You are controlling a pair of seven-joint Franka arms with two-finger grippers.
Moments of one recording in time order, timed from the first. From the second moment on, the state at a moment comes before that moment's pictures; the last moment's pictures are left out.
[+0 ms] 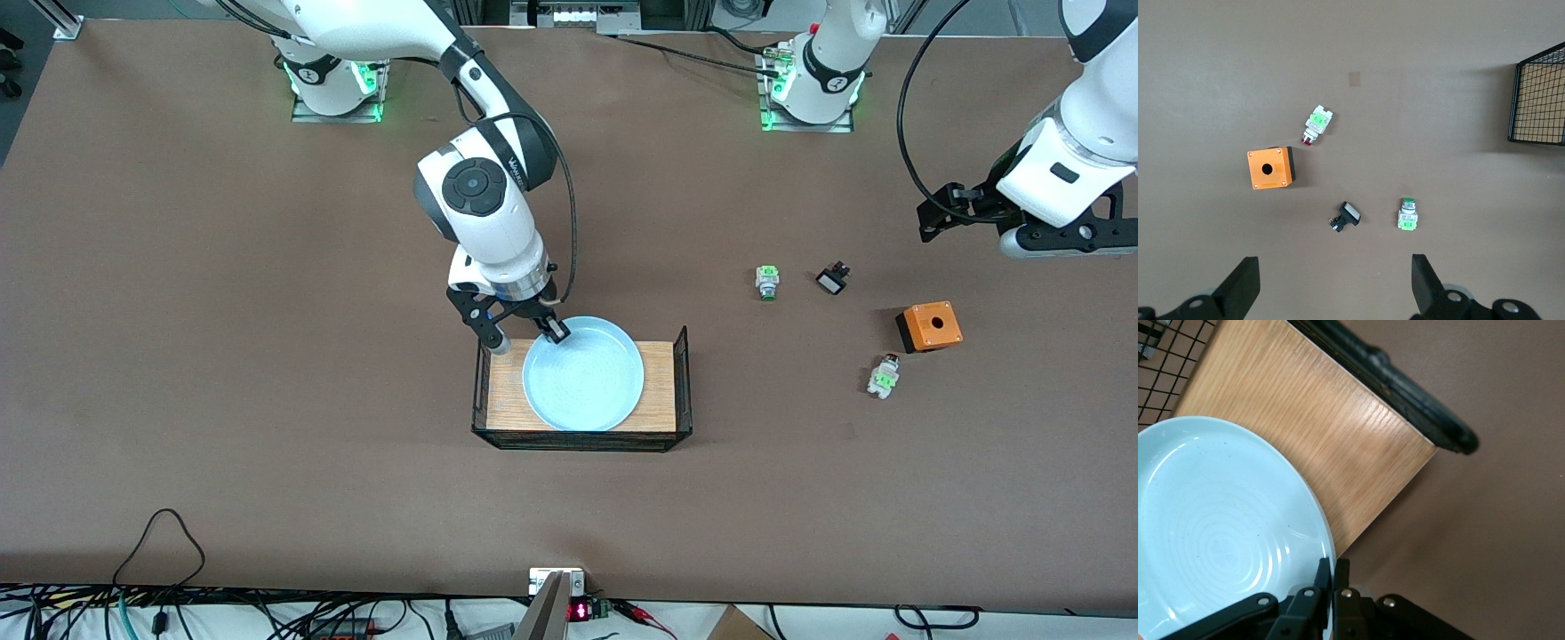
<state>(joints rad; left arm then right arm) -0.12 -0.03 0.02 -1.71 0.05 1.66 -0.15 0.73 0.66 -0.07 -1.41 0.10 2.31 1.52</state>
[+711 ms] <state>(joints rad) -0.11 -0.03 0.03 -1.71 0.05 1.66 -0.15 0.78 0.64 -0.07 -1.37 0.10 2.31 1.52</state>
